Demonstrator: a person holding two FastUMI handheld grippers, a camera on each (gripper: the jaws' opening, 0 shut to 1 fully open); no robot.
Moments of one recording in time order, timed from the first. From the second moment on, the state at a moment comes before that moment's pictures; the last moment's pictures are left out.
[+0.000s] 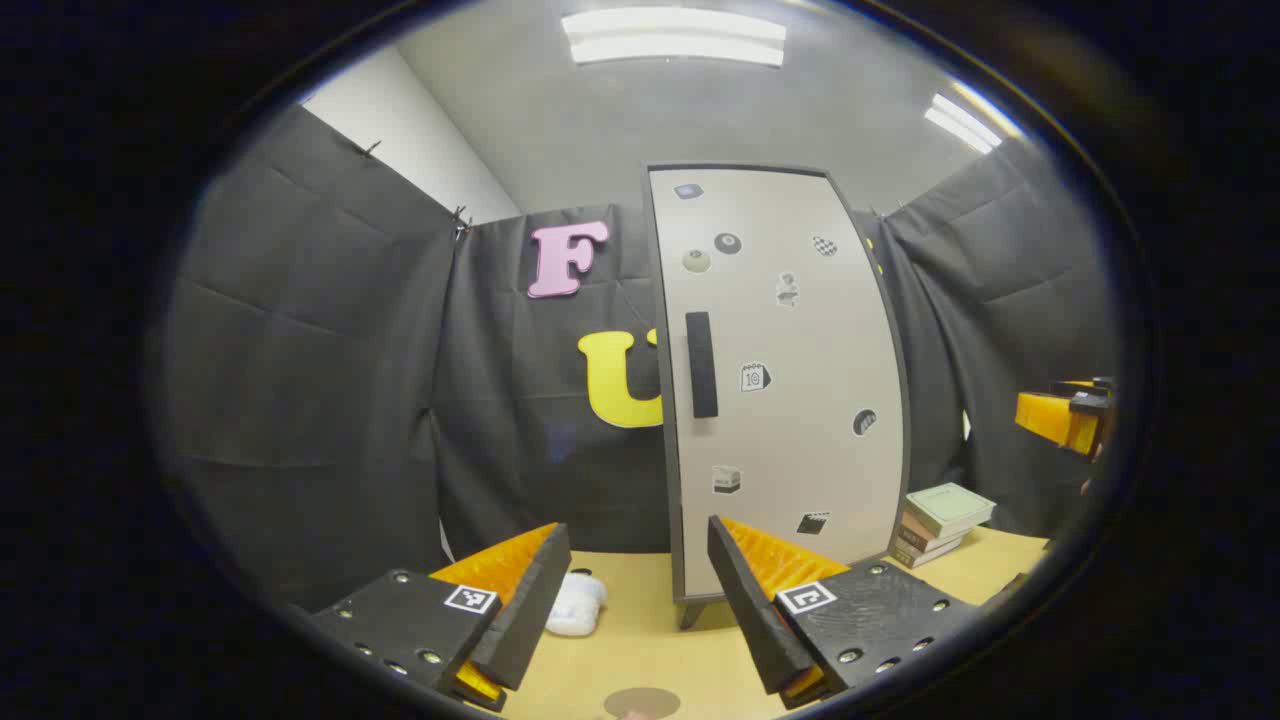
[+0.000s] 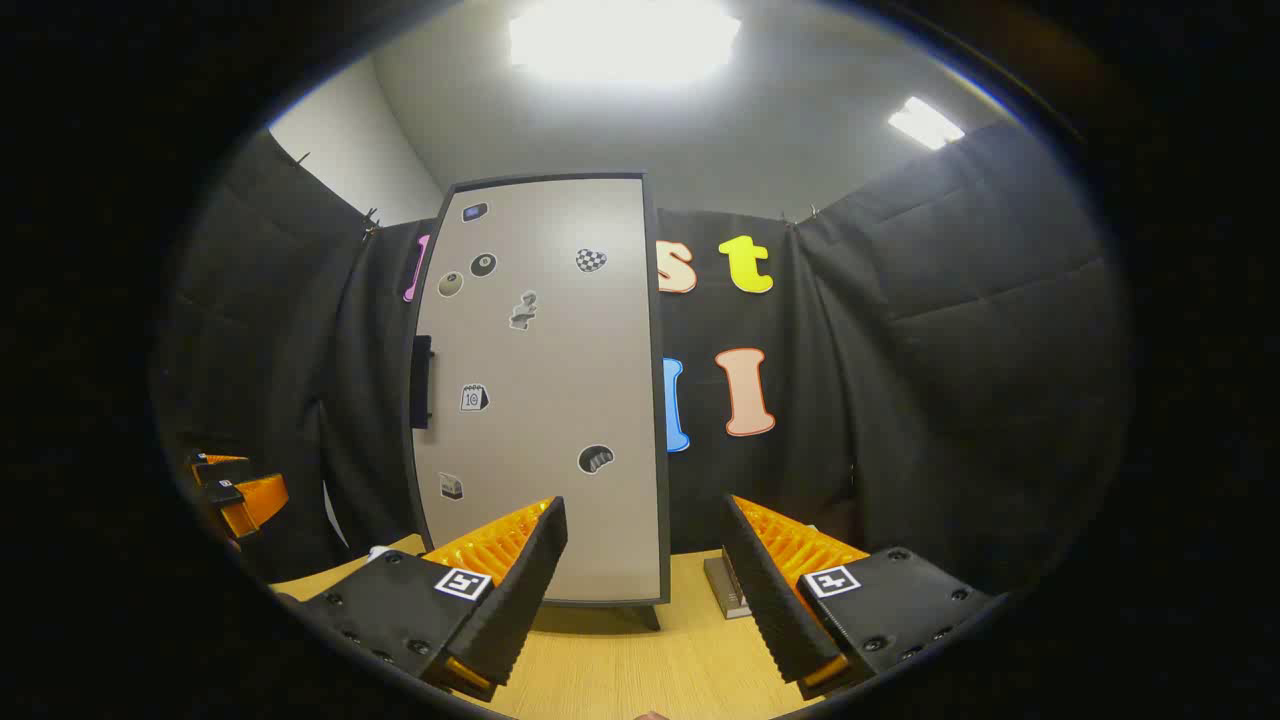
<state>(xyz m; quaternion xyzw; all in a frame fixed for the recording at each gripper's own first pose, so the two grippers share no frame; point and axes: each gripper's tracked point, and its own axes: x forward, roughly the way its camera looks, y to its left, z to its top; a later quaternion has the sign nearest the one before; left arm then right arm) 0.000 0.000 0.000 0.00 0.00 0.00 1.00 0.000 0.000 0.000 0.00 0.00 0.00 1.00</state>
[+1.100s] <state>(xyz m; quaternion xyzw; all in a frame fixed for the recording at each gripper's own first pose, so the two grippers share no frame) 0.008 -0.004 0.001 0.01 0.00 0.00 1.00 0.015 -0.007 -0.004 0.00 0.00 0.00 1.00</state>
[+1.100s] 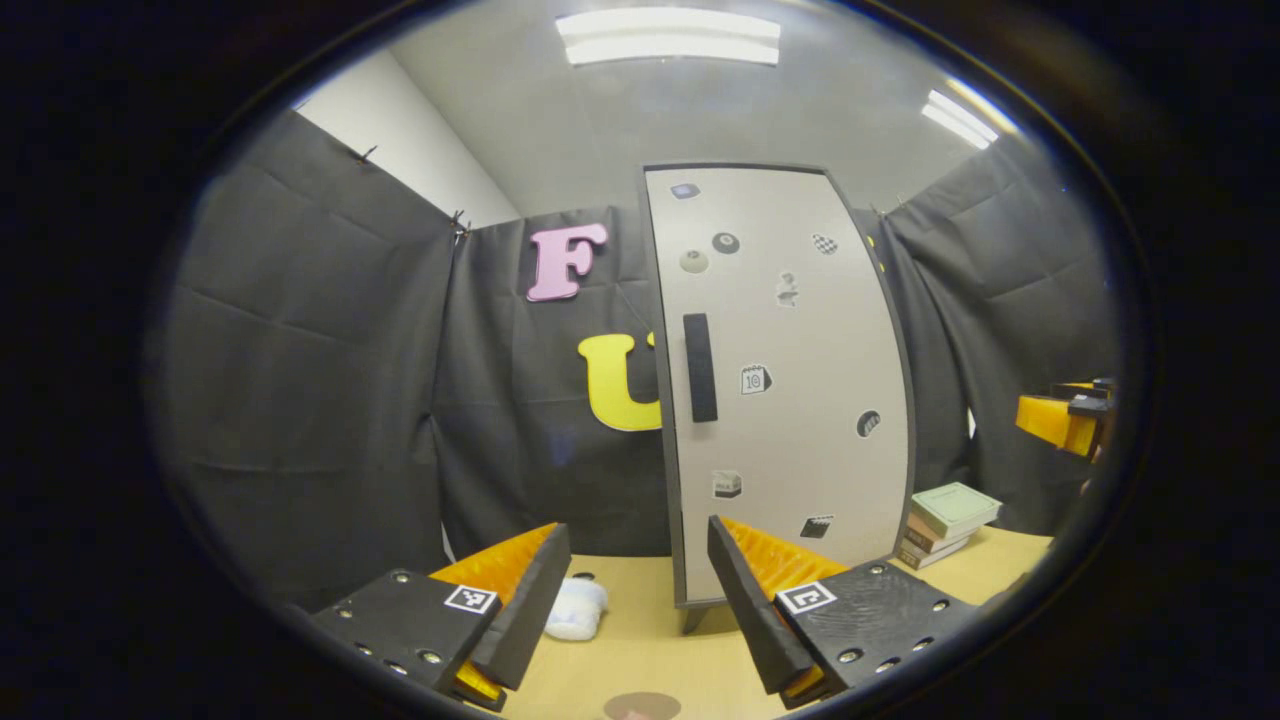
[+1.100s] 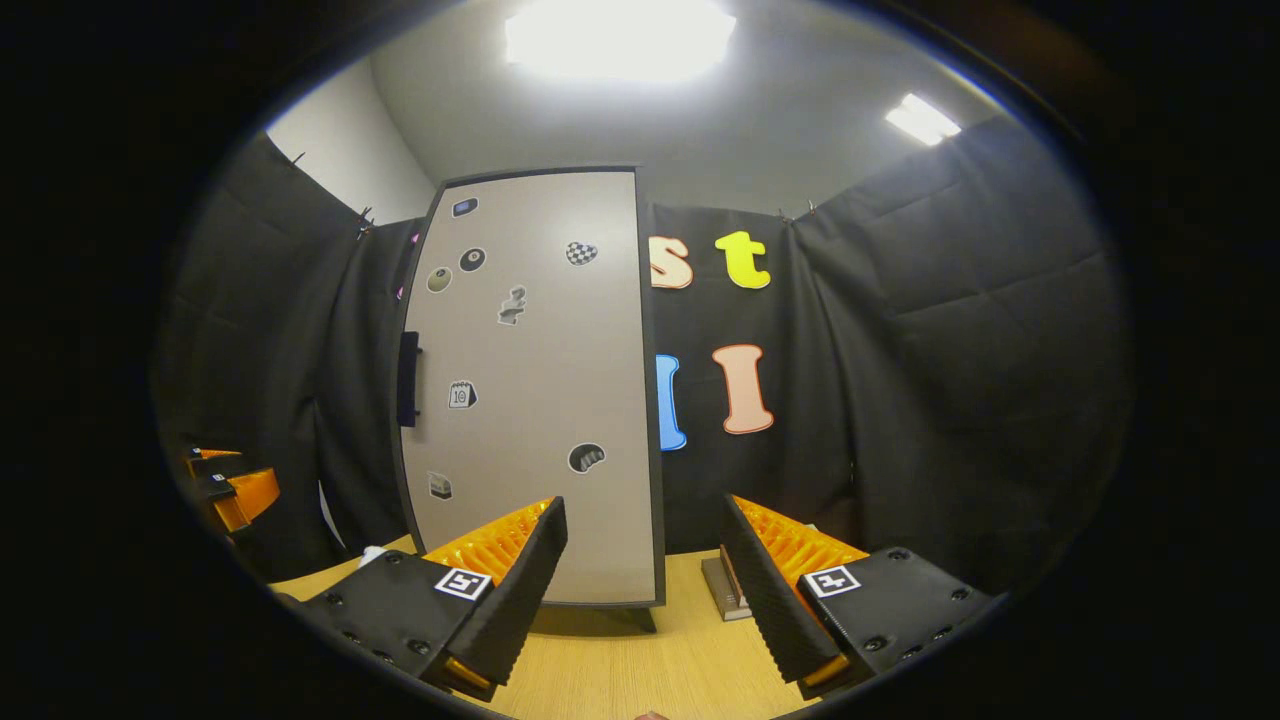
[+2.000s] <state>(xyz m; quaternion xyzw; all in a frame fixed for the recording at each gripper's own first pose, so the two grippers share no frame) -0.016 0.070 -0.002 0.01 0.00 0.08 1.00 0.069 0.035 0.027 0.00 0.00 0.04 1.00</state>
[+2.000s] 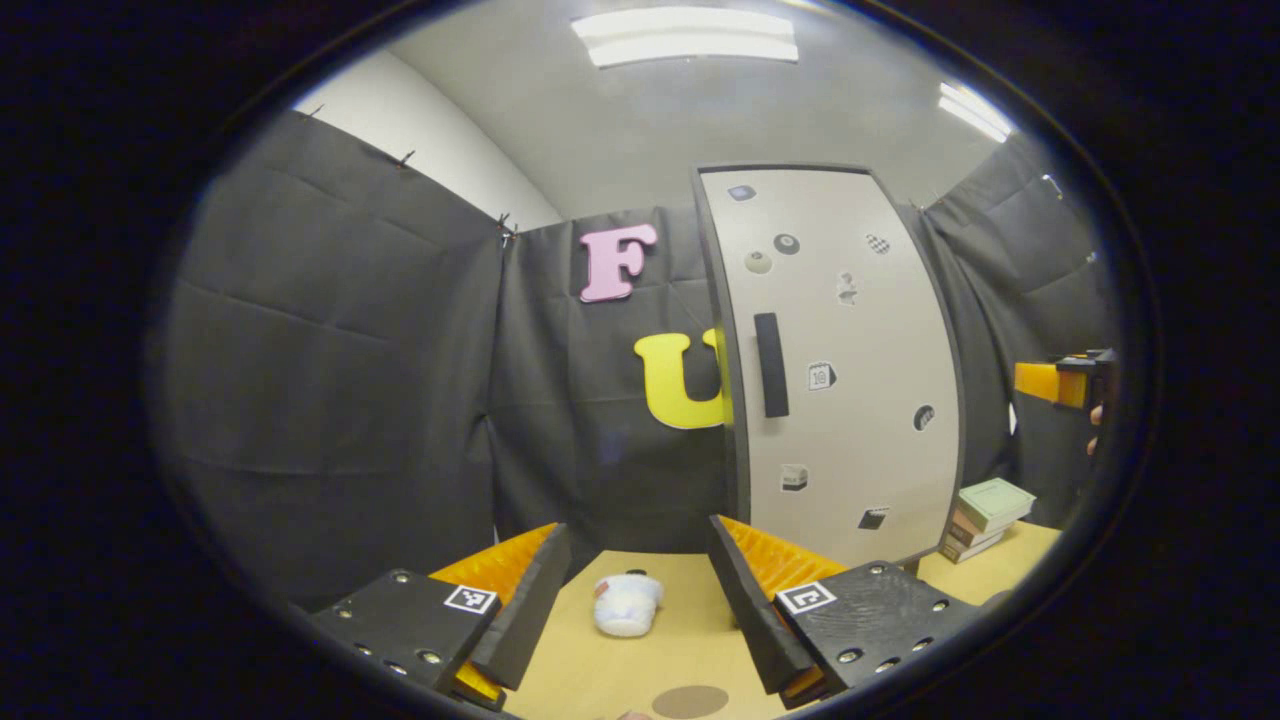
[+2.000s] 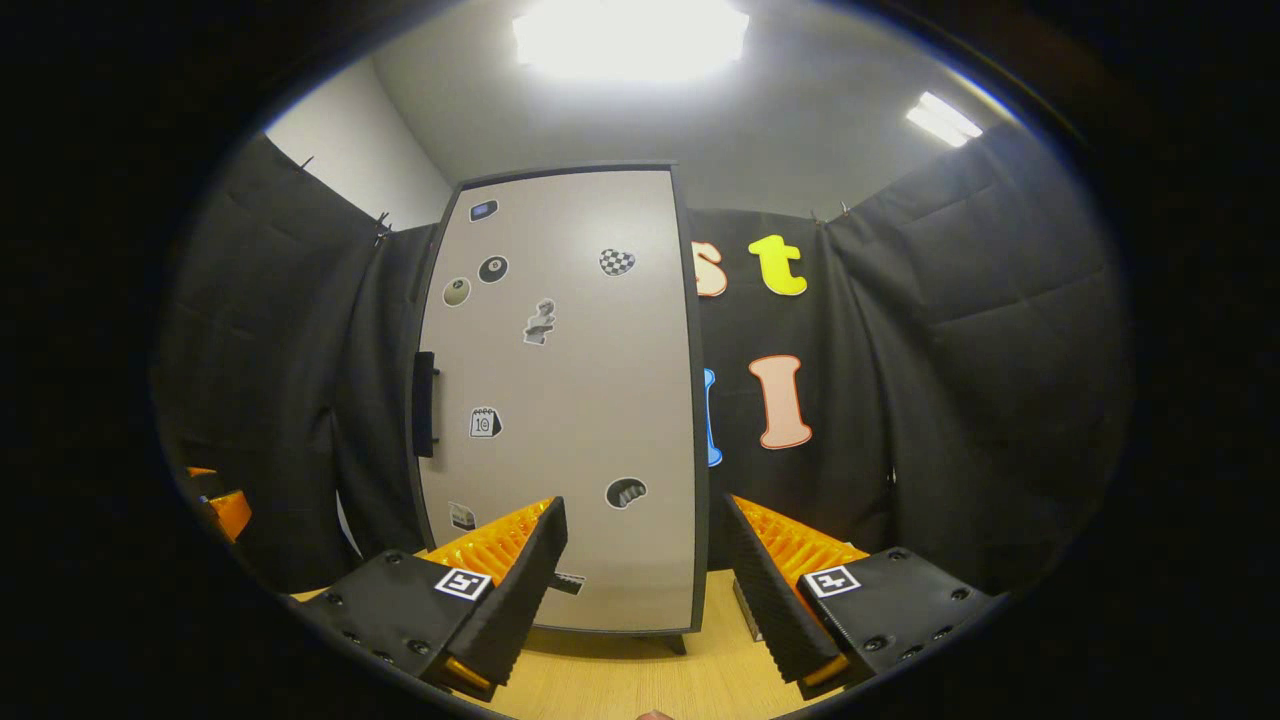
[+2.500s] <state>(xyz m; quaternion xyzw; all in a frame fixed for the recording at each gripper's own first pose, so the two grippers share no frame) -0.054 0.143 -0.009 0.02 0.02 0.17 0.99 0.114 0.106 0.060 0.01 -0.01 0.10 1.00</state>
